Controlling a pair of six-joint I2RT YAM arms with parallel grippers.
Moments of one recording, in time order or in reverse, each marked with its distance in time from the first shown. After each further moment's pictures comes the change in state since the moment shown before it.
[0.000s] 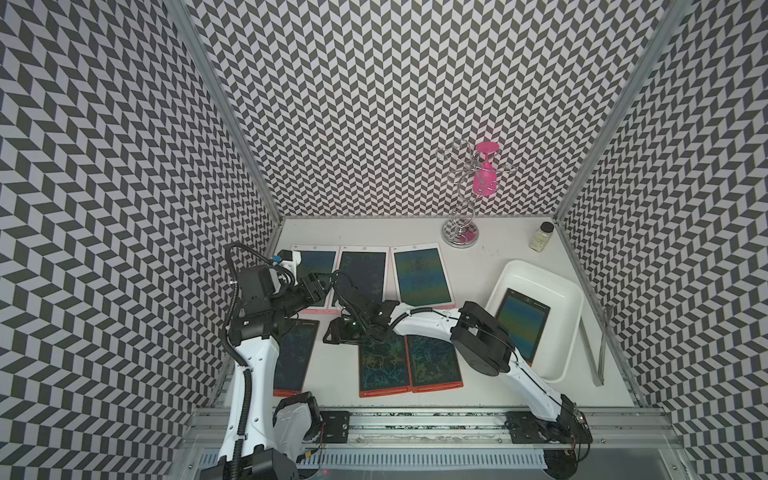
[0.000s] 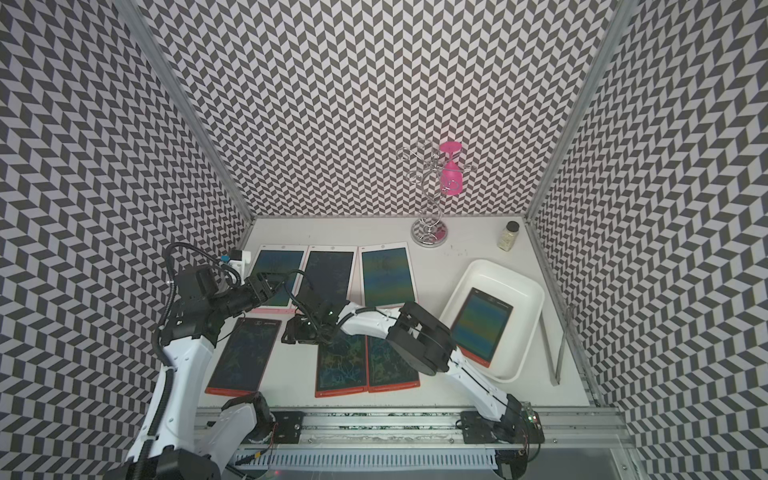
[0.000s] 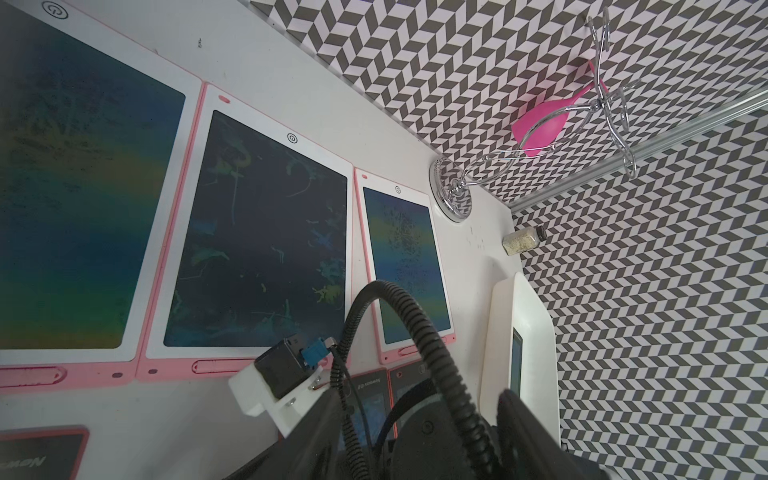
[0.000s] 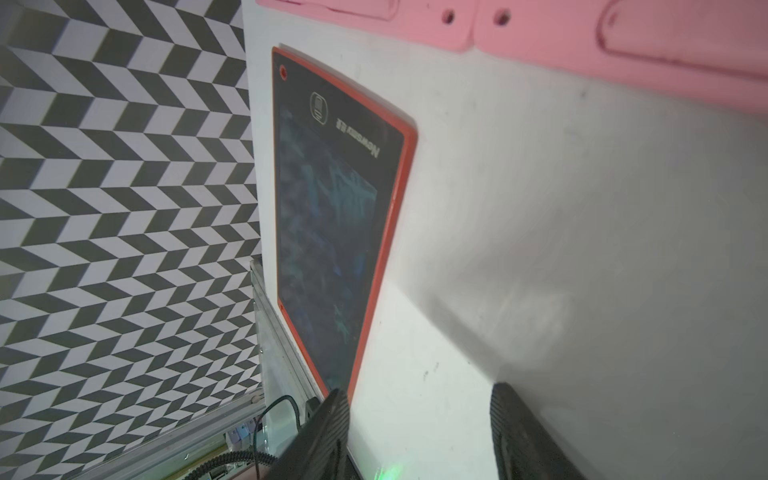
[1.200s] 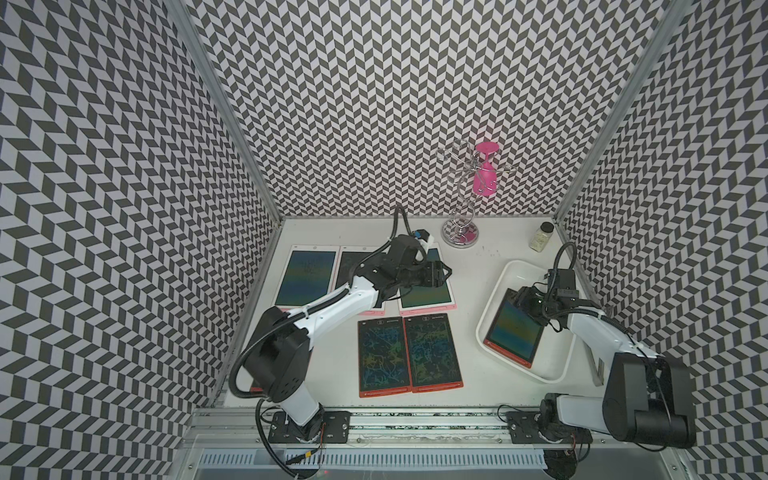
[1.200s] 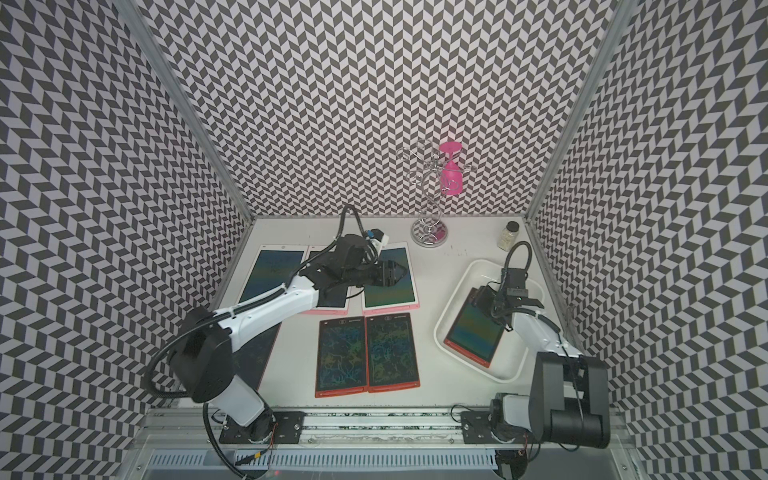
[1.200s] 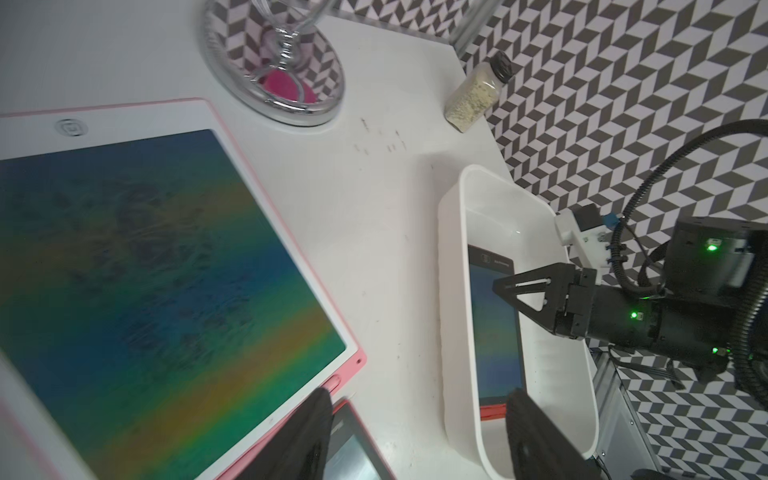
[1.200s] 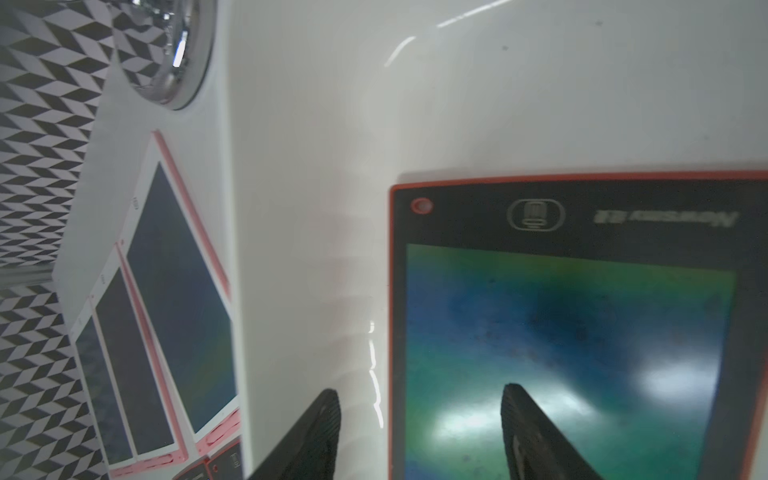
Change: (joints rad) left arm -1.002 0.779 0.470 0.368 -0.544 -0.111; right arm -1.218 -1.064 -1.149 -0.125 0.128 -0.408
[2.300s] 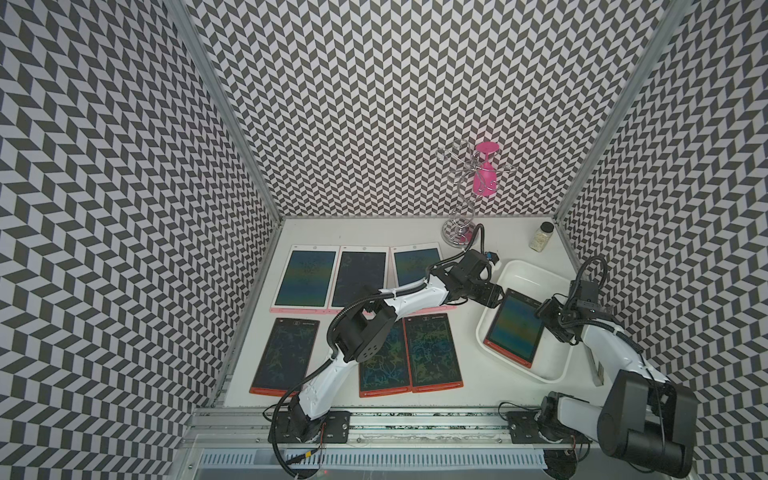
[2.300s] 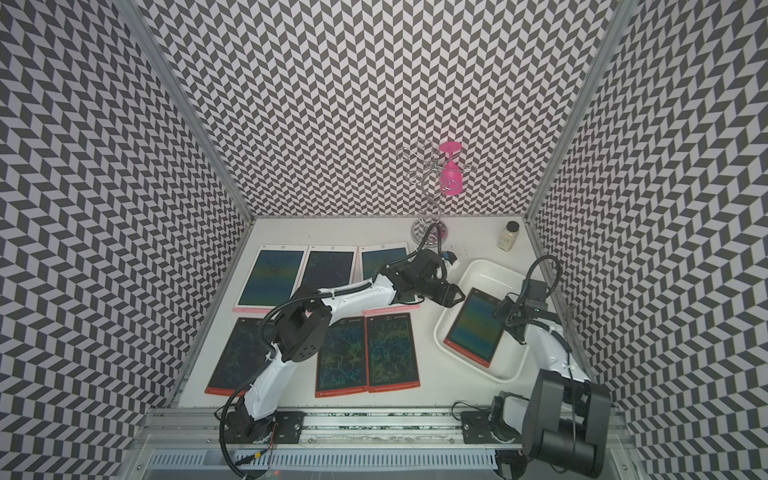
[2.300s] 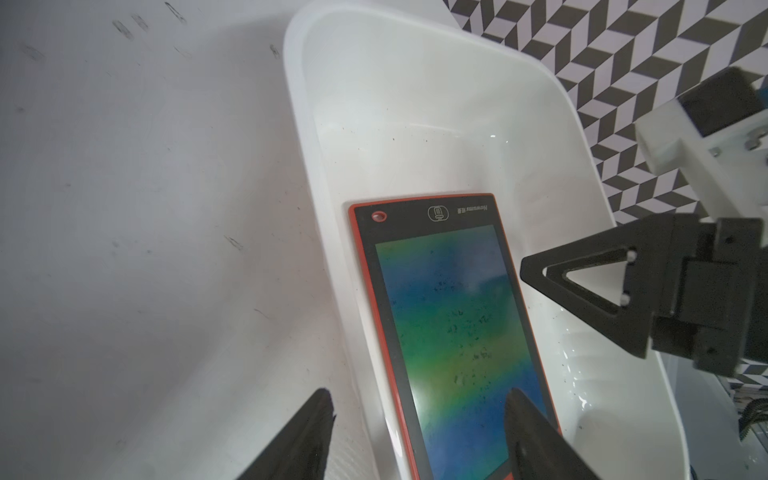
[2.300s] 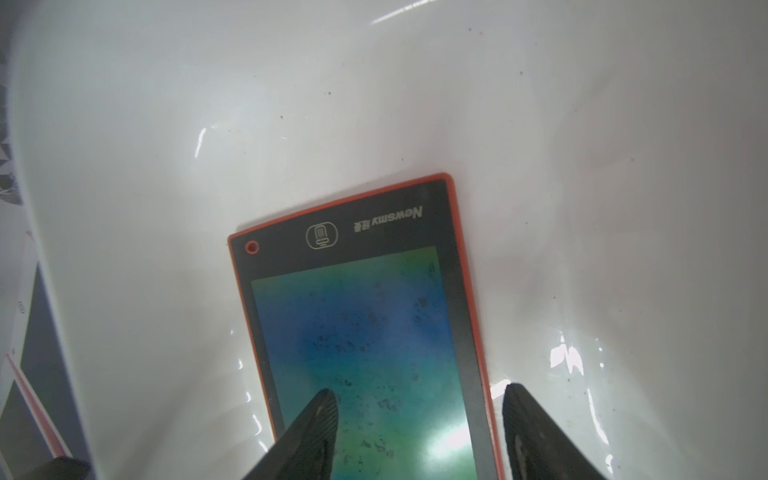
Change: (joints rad) left arm -0.203 0.580 0.520 -0.096 0.052 0.148; right arm -0.170 -0.103 -0.057 -0.112 0.137 -0.003
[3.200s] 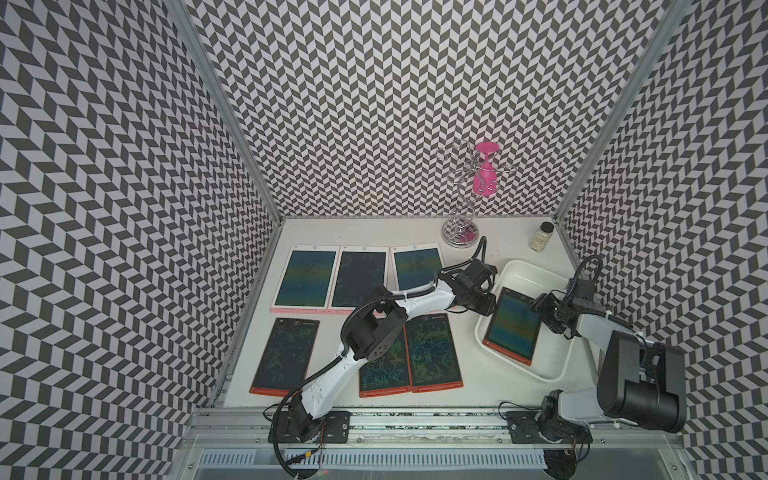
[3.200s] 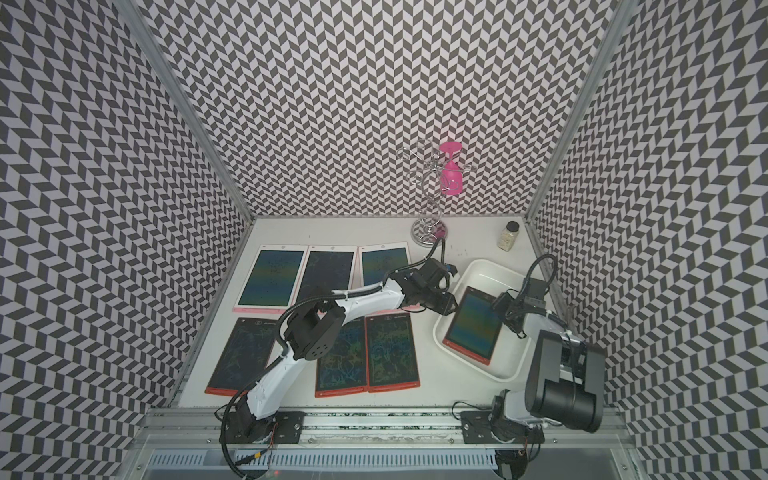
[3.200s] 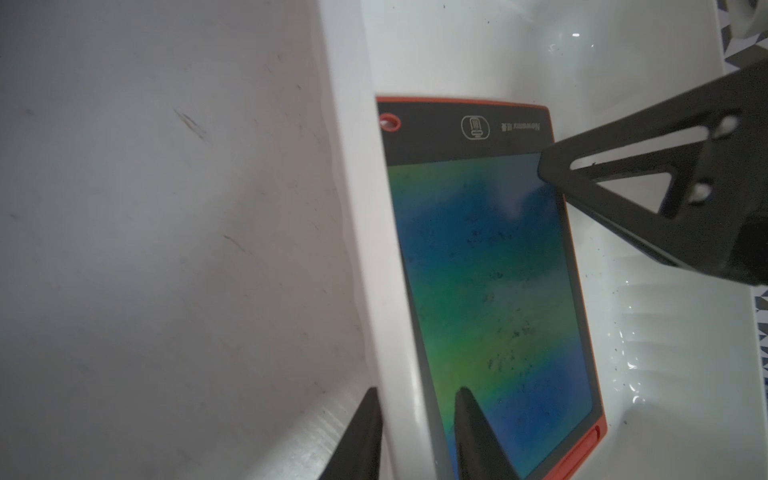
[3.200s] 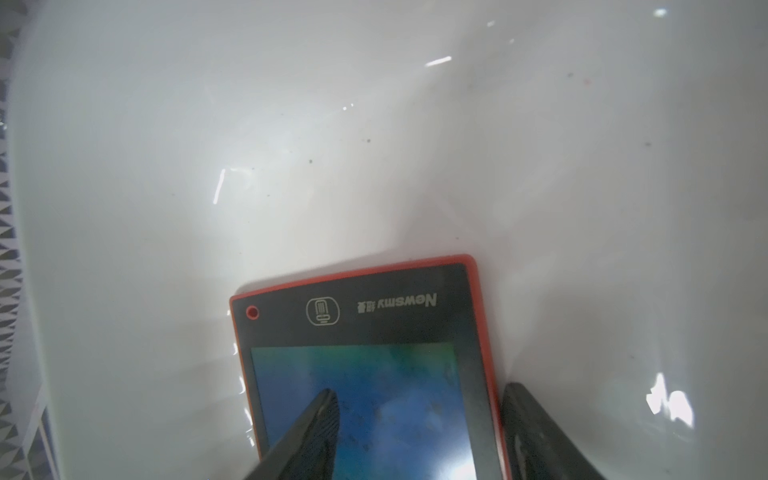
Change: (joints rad) left arm -0.018 0.083 0.058 -0.118 -0.011 -0.047; right arm -0.021 0.211 -0.010 0.285 -0.153 -0.036
